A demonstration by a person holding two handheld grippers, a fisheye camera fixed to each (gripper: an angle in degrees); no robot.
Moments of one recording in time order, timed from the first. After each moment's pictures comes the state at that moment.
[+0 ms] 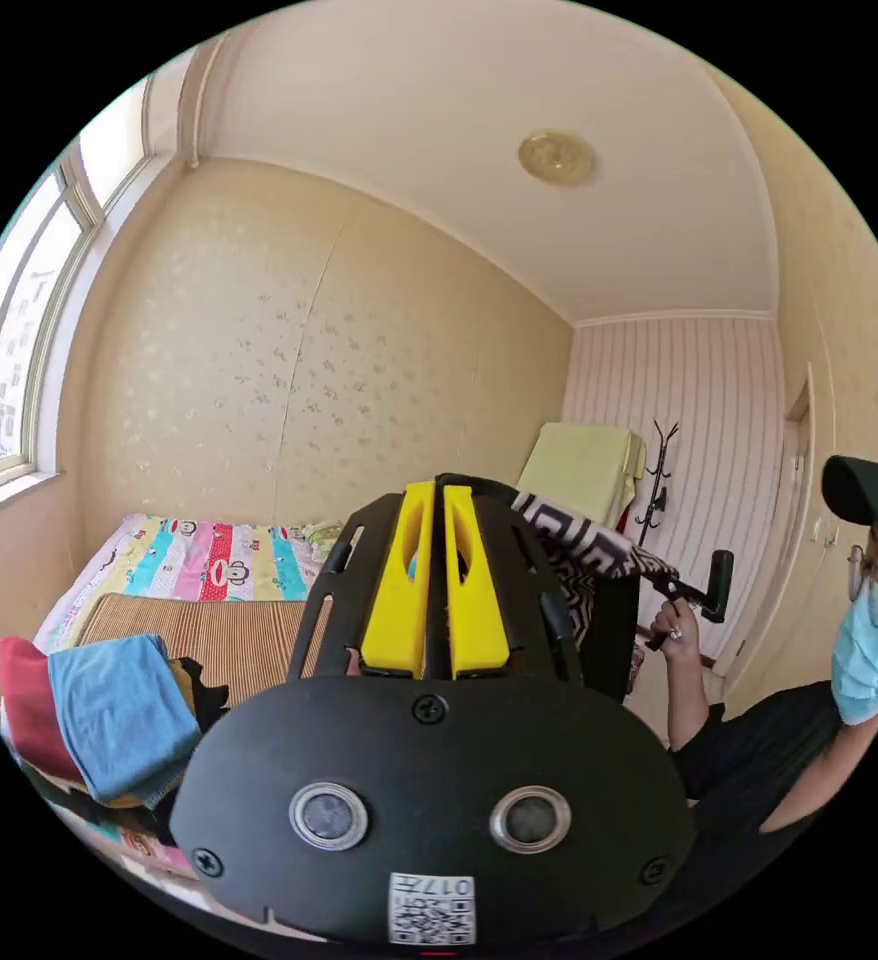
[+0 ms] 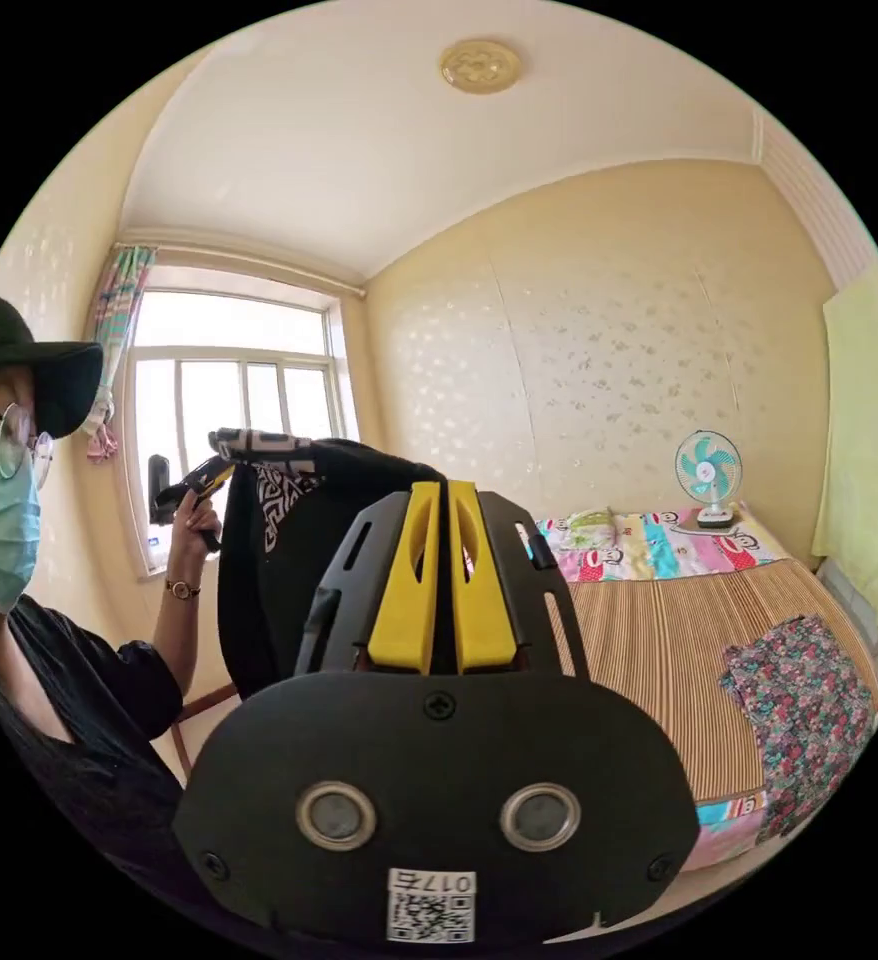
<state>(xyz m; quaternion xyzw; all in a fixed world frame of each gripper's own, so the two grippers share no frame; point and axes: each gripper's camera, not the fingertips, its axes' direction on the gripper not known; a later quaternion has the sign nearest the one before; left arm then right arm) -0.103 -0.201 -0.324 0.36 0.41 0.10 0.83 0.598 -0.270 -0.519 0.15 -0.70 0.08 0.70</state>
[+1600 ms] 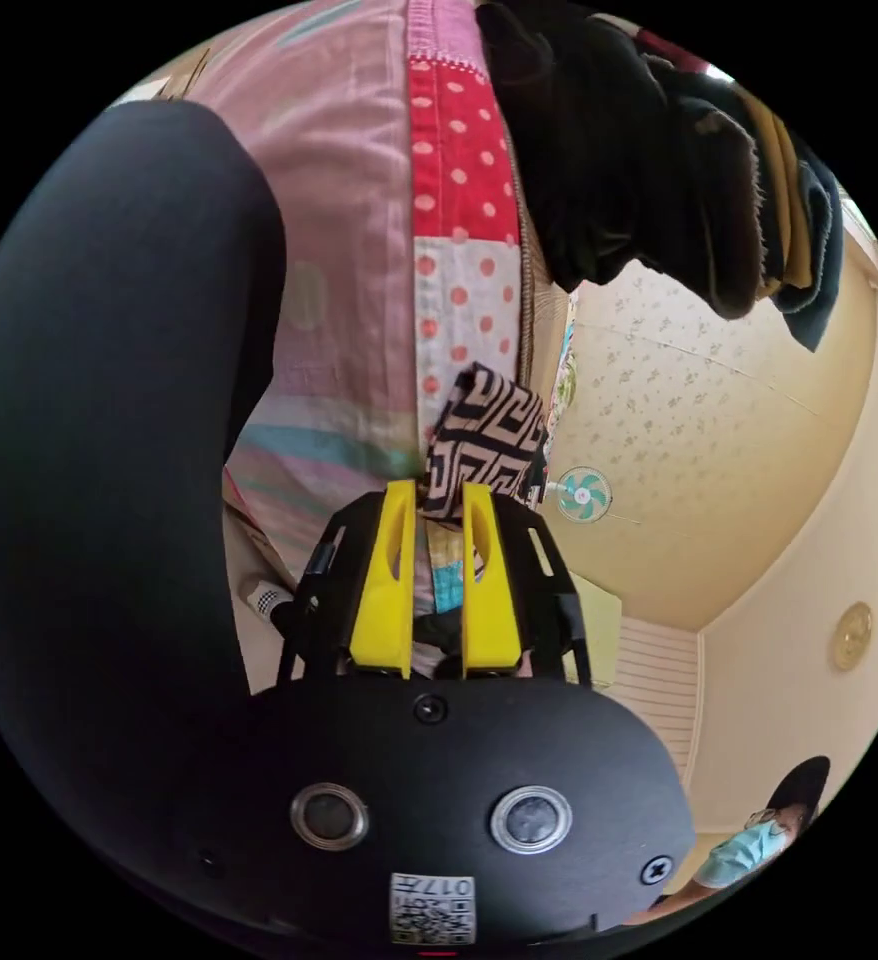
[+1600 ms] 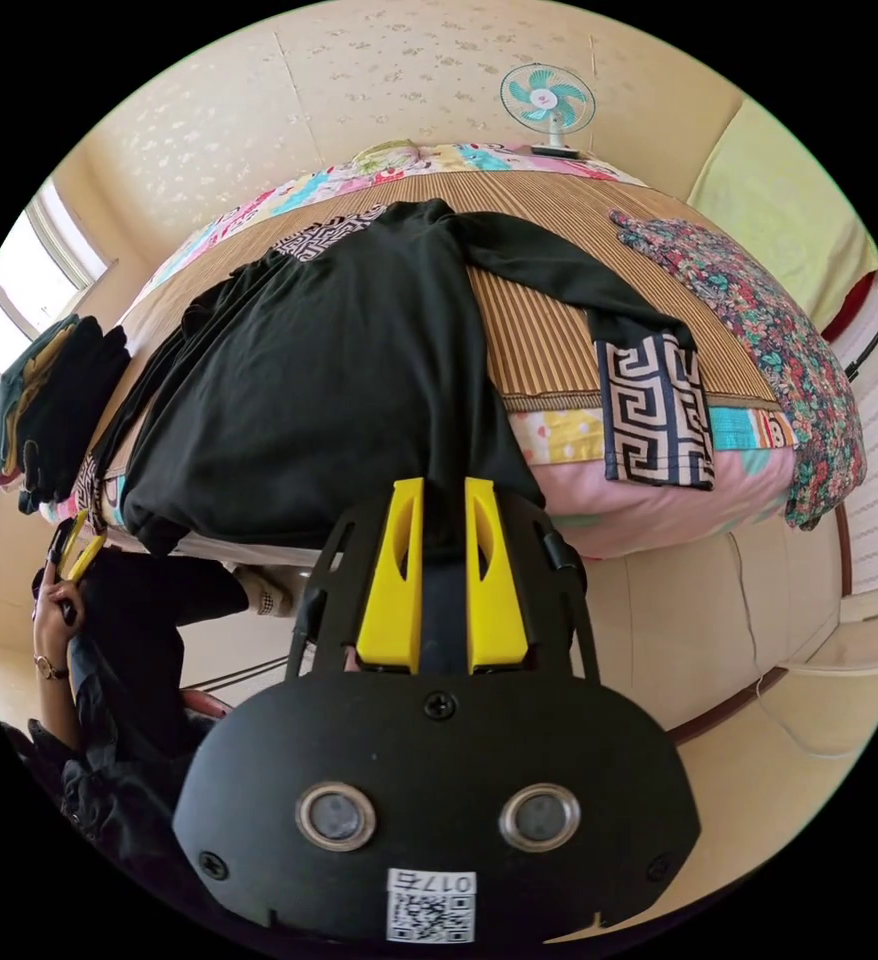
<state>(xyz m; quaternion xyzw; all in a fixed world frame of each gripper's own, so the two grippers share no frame) -0.365 -0.084 0.274 -0.12 0.48 -0.47 0.73 0.283 -0.006 -0.346 -0.30 -0.49 -0.09 0.81</state>
